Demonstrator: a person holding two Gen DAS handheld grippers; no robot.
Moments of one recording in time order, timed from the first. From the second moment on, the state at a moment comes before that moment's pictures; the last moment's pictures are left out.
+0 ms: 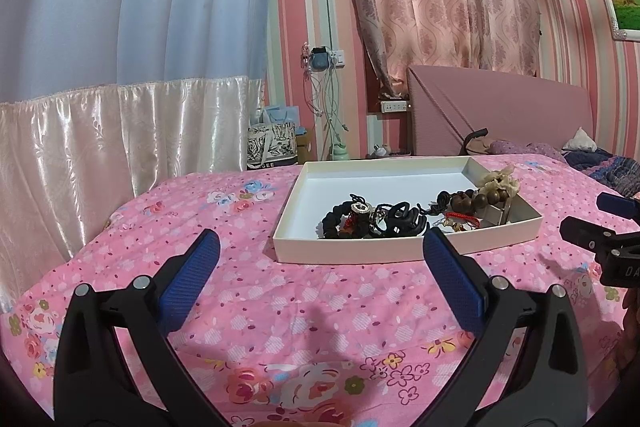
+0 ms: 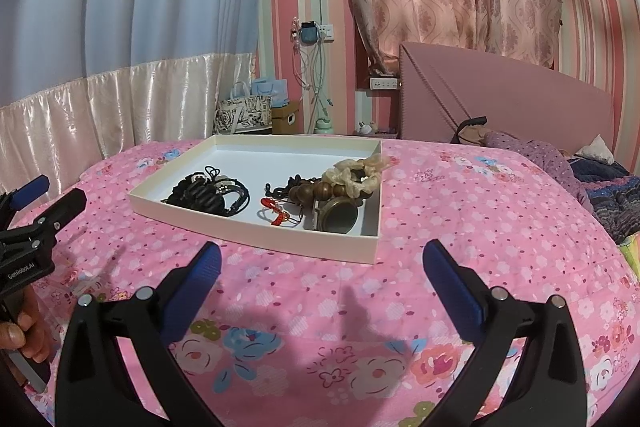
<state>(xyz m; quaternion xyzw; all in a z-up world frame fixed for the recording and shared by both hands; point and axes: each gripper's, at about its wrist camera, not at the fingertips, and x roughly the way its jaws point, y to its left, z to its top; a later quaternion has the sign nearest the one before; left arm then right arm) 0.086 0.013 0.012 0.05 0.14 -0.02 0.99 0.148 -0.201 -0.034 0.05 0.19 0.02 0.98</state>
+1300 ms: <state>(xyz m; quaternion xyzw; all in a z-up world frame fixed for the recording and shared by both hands) 0.085 0.019 0.014 0.03 0.15 -0.01 0.99 0.148 -0.197 -0.032 0.05 0.19 0.02 0.98</state>
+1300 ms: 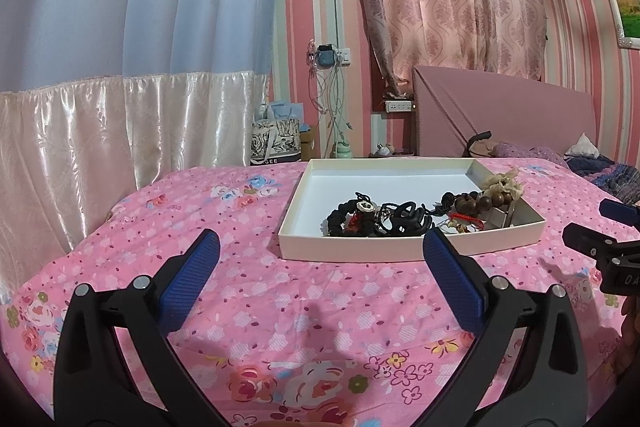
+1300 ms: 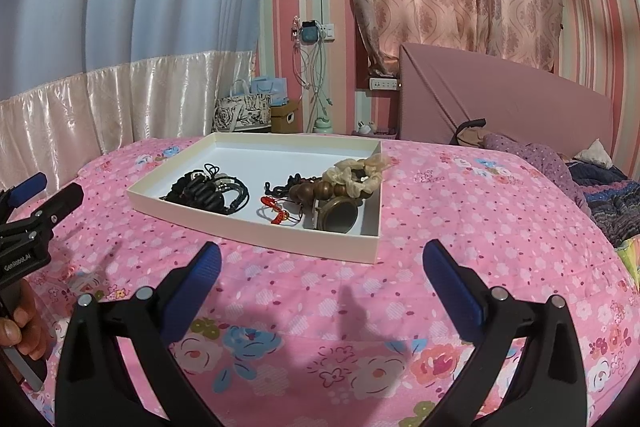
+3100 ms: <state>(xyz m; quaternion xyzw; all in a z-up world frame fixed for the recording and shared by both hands) 0.086 0.021 0.013 0.03 0.15 -0.01 0.99 0.148 -0.202 -0.033 0.05 0.19 0.02 0.98</state>
